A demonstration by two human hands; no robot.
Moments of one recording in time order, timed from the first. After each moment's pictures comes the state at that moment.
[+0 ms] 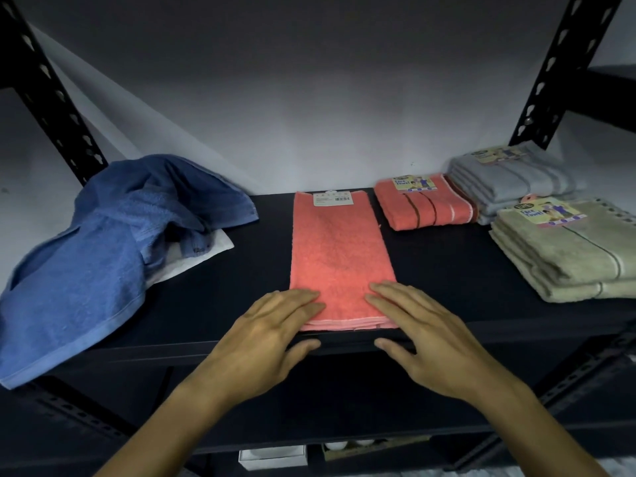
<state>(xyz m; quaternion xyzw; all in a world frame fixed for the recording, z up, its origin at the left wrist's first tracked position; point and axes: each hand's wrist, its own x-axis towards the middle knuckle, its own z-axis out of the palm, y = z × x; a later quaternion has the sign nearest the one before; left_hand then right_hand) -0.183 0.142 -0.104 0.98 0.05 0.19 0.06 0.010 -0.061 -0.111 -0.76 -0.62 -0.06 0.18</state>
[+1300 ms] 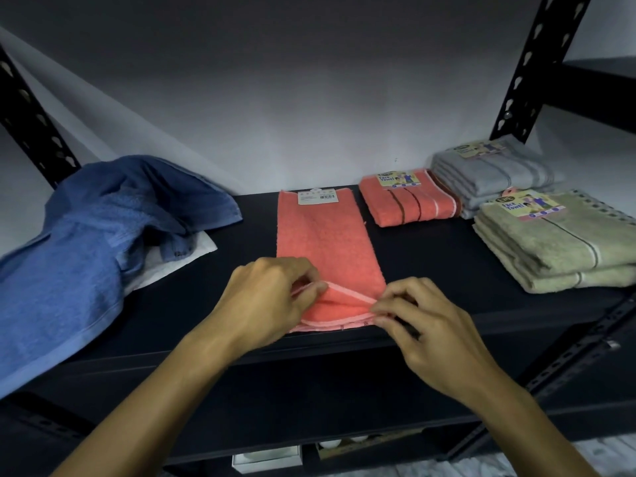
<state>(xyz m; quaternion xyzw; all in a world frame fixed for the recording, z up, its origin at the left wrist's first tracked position) -0.141 0.132 -0.039 0.96 0.15 0.19 0.14 -0.002 -0.070 -0.093 -0.74 -0.57 -0.15 0.34</state>
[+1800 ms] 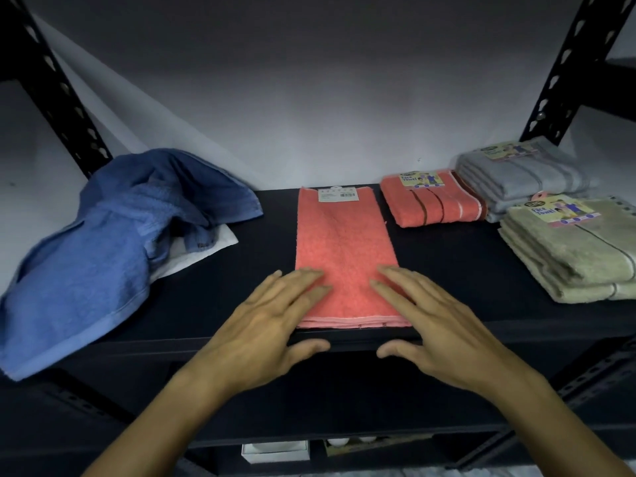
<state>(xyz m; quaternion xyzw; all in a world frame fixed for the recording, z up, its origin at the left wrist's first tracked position) -0.183 0.146 -0.088 0.99 0.05 0.15 0.02 0.016 -0.060 -0.100 -0.75 -0.64 -0.06 0.16</state>
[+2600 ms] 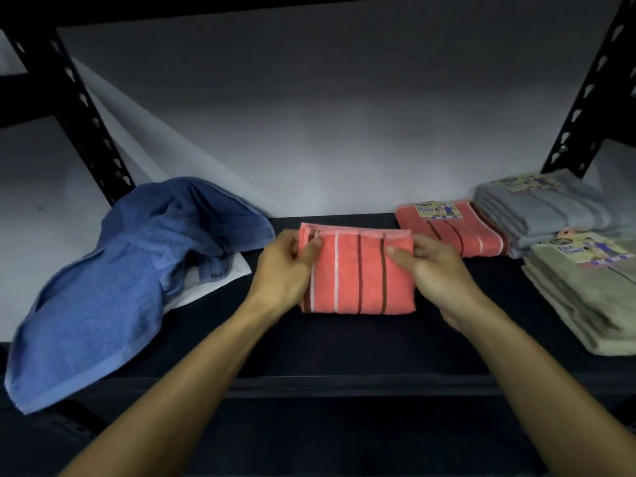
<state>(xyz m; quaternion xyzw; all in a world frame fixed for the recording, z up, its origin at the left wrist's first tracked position) -0.096 0.182 -0.030 0.76 0.32 0.31 0.47 0.047 0.031 -0.027 -0.69 -0.30 0.24 0.61</state>
